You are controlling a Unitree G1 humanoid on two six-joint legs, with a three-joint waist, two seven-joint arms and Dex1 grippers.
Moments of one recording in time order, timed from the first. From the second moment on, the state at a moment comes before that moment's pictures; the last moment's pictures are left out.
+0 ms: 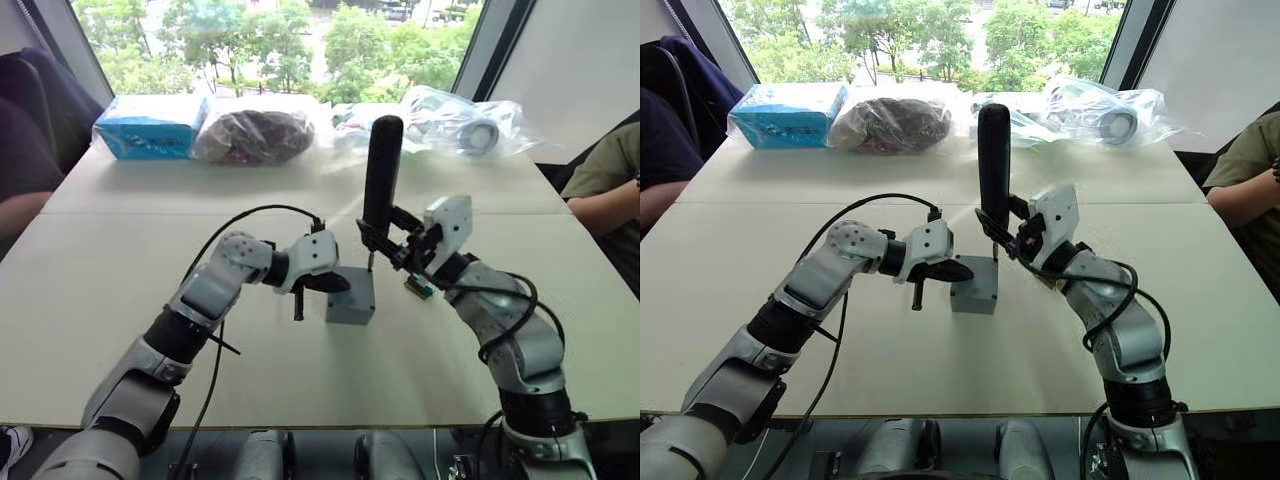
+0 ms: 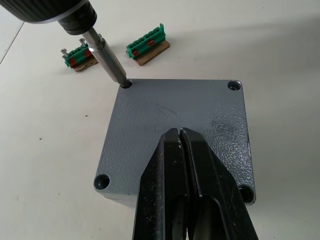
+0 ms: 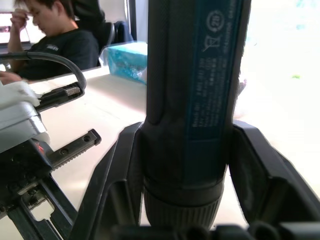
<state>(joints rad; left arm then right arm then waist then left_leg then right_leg) -0.69 0.45 -0.41 0.02 -0.11 0.44 -1.14 -0.42 -0.38 -0.06 -0.37 0.47 0.62 0.45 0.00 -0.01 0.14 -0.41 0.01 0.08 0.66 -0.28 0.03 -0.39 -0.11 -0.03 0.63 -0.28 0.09</state>
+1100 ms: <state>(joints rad) -0.67 0.53 -0.19 -0.26 -0.55 0.84 -1.09 -0.56 -0.94 -0.22 0.16 0.67 1.57 0.48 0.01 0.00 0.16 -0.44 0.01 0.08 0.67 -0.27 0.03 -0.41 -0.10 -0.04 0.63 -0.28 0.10</state>
